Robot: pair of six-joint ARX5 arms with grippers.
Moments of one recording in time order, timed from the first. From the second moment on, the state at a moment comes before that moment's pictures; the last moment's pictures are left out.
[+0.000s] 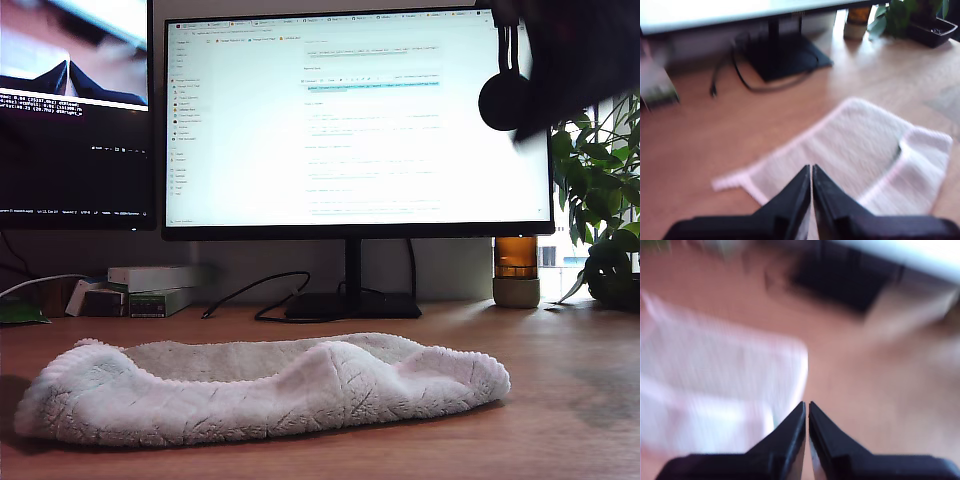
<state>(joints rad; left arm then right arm) -0.14 0.72 0.47 -0.25 0.52 0.06 0.60 0.95 0.71 -0.44 0.15 -0.02</state>
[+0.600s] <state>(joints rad) -0.21 0.83 0.47 -0.29 0.56 -0.08 0.57 0.97 0.70 -0.45 0.07 -0.02</state>
